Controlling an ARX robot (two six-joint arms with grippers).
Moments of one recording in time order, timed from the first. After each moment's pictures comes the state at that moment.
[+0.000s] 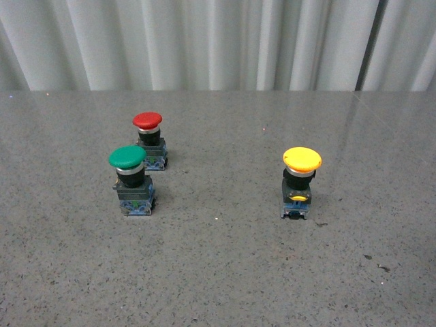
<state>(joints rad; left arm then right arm) 0.00 0.01 0.01 0.00 0.00 0.00 0.35 0.86 0.49 0.34 0.17 0.26</state>
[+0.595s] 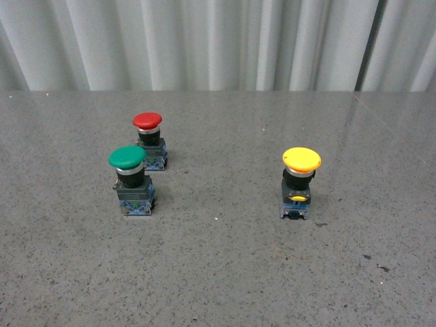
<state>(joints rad) 0.00 0.01 0.01 0.00 0.00 0.00 0.11 0.41 0.17 0.25 0.12 0.01</state>
